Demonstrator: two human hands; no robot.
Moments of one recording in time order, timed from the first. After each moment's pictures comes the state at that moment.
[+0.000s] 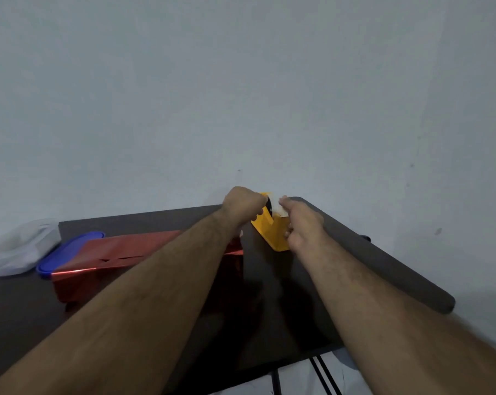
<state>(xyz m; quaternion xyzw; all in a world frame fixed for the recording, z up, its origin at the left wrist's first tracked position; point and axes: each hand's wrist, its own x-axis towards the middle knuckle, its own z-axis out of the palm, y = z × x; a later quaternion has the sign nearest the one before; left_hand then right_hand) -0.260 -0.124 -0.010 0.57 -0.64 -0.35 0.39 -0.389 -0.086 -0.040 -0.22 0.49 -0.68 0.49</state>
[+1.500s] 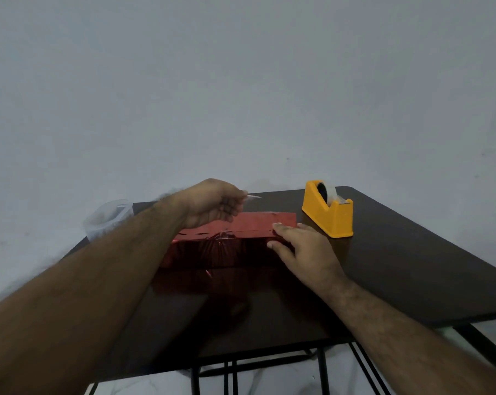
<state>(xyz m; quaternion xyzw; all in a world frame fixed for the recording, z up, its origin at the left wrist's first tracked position) -0.065 -0.077 -0.002 0.47 -0.63 -0.51 0.36 -0.305 -0.033 -0.119 -0.78 0.46 -0.41 -0.06</state>
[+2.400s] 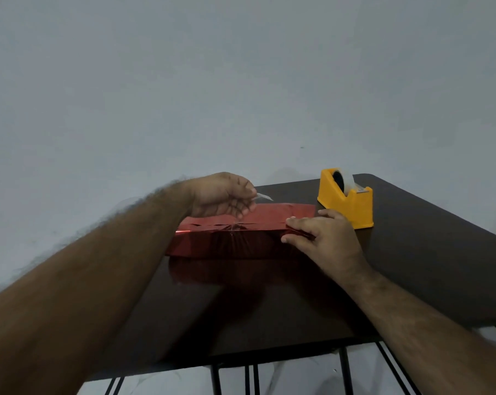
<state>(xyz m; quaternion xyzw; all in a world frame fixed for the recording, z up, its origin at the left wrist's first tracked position) -0.056 -0.096 0.002 0.44 -0.68 -0.53 0.25 -0.317 -0.055 -0.125 -0.77 0.47 -0.43 -0.02</state>
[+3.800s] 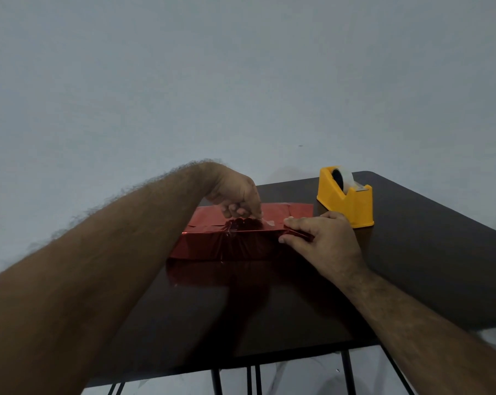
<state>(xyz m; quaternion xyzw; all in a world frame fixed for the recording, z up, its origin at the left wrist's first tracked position) -0.097 -0.121 0.028 0.56 -0.74 -0.37 -0.09 -0.314 -0.040 -0.119 -0.74 0.50 -0.46 -0.01</state>
